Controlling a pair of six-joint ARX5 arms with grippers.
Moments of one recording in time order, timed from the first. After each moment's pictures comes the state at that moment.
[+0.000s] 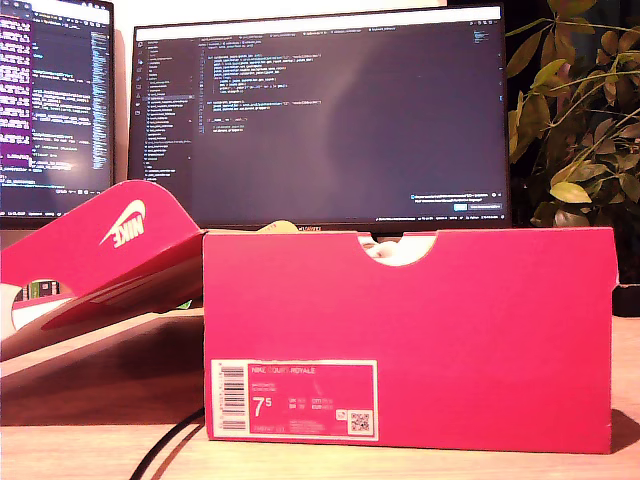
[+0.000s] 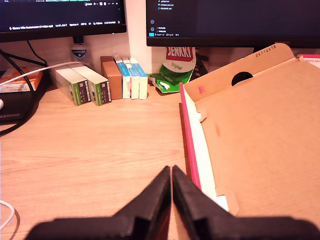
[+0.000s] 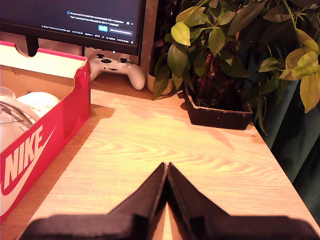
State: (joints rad) left arm -0.01 0.00 0.01 -0.18 0.12 -0.08; right arm 0.05 0.01 0.05 -0.20 0.08 -0.18
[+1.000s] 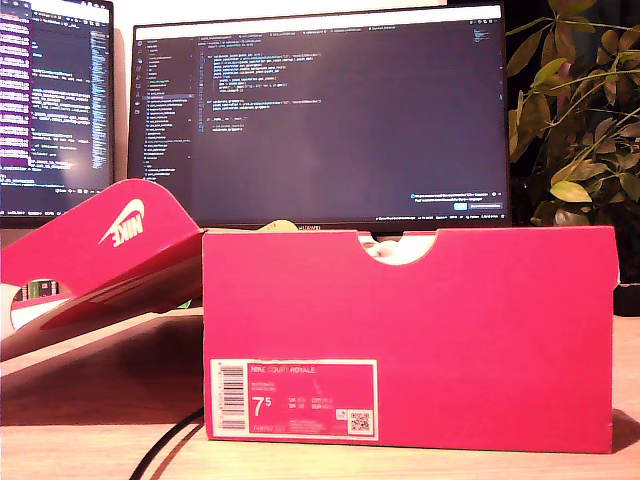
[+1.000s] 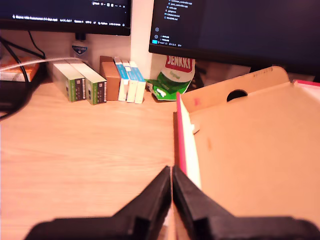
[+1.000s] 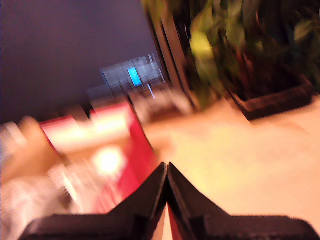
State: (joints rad) left arm -0.01 0.00 0.03 -0.15 0.13 -0.25; right arm 0.05 0.01 0.06 -0.04 -0.04 0.34
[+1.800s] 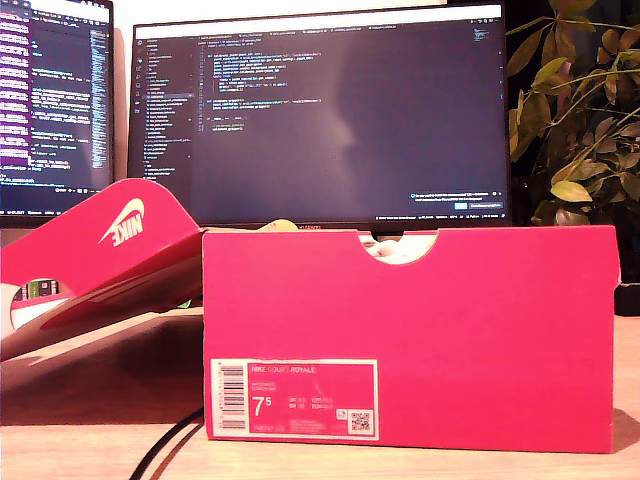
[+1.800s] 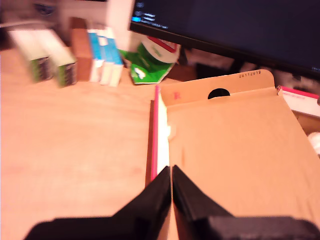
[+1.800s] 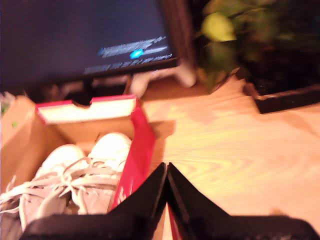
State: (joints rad) left arm 0.07 0.90 0.62 -0.23 0.34 -0.22; right arm 0.05 0.74 0.59 -0.23 -0.10 0.19
